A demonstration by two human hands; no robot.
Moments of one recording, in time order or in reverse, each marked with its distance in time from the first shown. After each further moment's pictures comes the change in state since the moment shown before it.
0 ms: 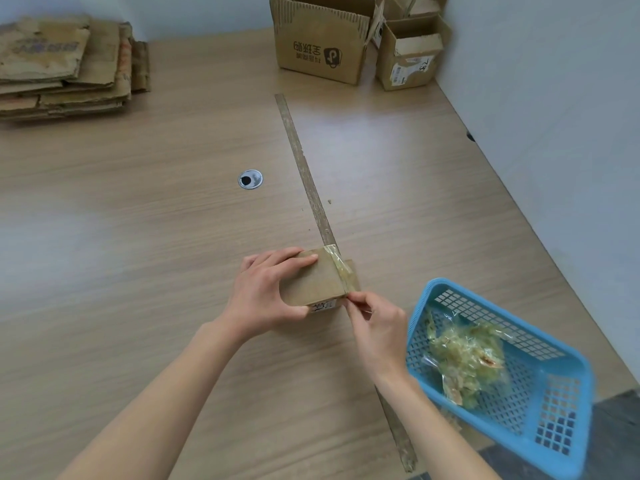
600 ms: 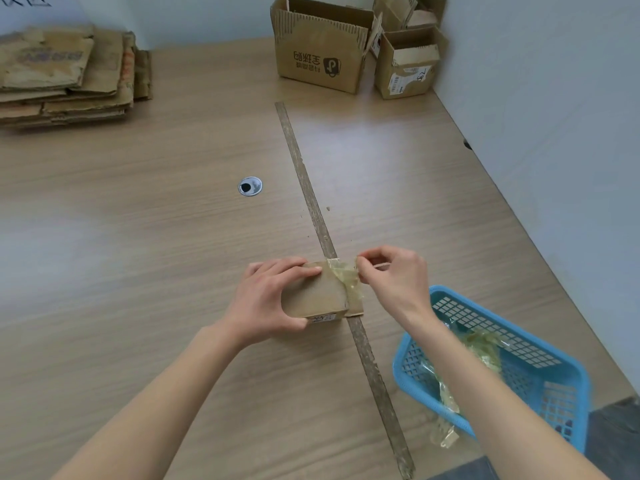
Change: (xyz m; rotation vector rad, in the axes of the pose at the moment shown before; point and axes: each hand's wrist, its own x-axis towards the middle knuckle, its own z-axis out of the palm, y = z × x) left_hand 0.001 0.002 -0.003 0.006 -0.083 0.052; right_hand 0.087 -0.025 -0.041 0.055 -0.179 0.094
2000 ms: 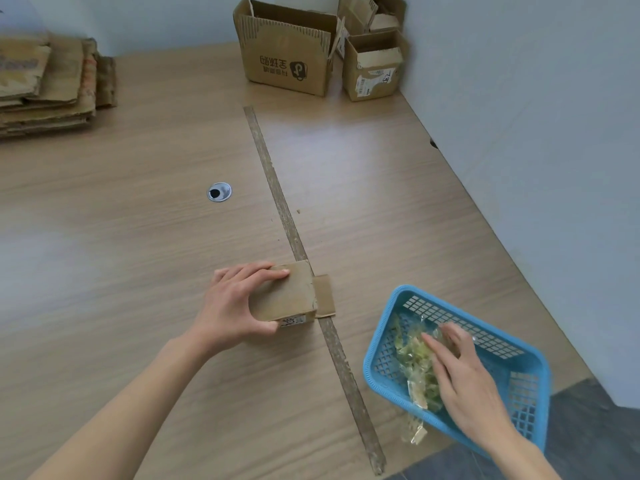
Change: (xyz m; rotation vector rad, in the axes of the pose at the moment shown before) left_hand 0.002 0.004 0.005 0.025 0.030 -0.009; right_hand -0.135 0.144 -0.103 -0.455 -0.104 0.009
